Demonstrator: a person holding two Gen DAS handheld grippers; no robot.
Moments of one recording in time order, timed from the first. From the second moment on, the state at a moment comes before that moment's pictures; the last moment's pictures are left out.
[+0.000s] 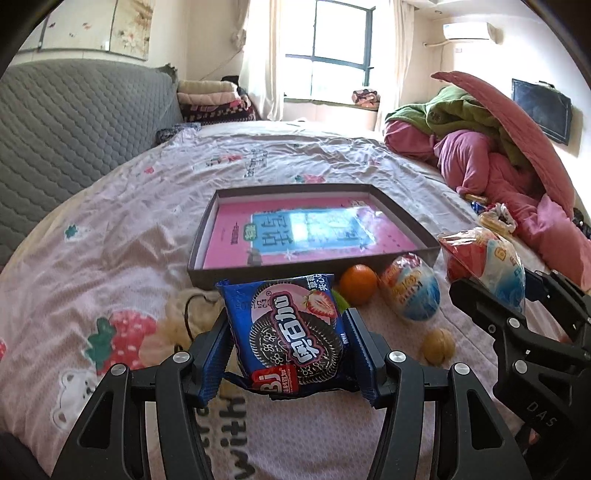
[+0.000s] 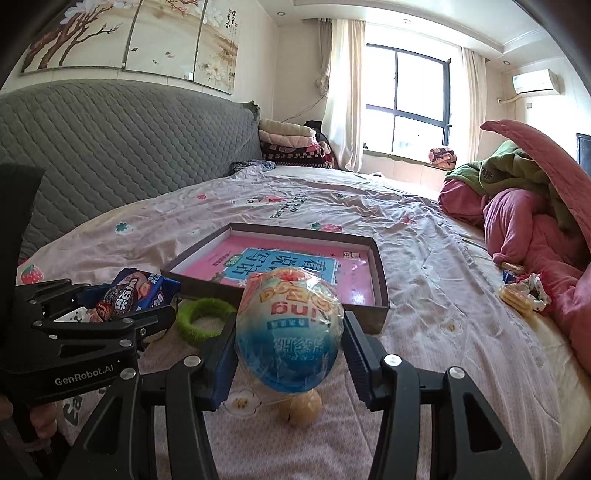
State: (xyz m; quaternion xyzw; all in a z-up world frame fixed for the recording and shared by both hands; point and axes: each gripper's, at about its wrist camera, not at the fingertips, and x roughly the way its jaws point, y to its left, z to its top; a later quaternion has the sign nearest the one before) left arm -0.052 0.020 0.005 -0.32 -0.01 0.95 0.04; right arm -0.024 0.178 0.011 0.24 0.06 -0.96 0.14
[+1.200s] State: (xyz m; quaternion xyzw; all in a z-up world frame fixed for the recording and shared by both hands) left arm -0.142 -0.001 0.034 -0.33 -0.03 0.94 0.06; right arm -0.095 0.184 0.039 0.21 0.05 -0.97 0.12
